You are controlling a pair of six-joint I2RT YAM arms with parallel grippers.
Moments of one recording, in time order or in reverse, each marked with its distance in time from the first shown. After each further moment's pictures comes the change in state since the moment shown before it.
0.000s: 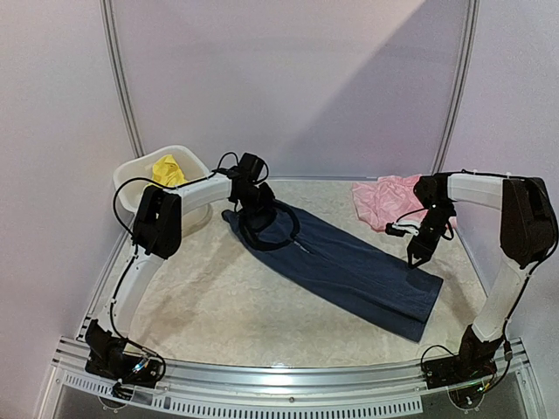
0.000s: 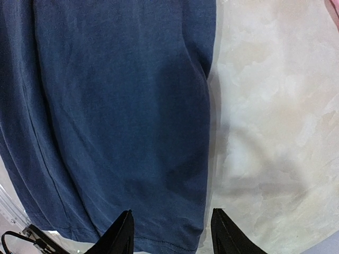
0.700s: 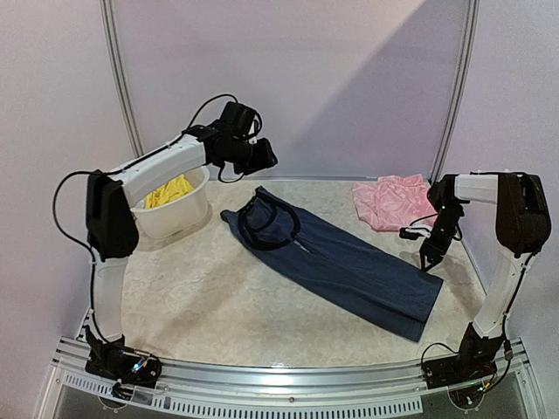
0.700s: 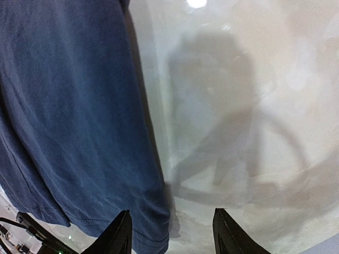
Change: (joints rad) left arm -0.089 -0.463 -0.172 -0.064 -0.096 0.361; right arm -0.136 0.107 0.049 -0.054 0.035 -0.062
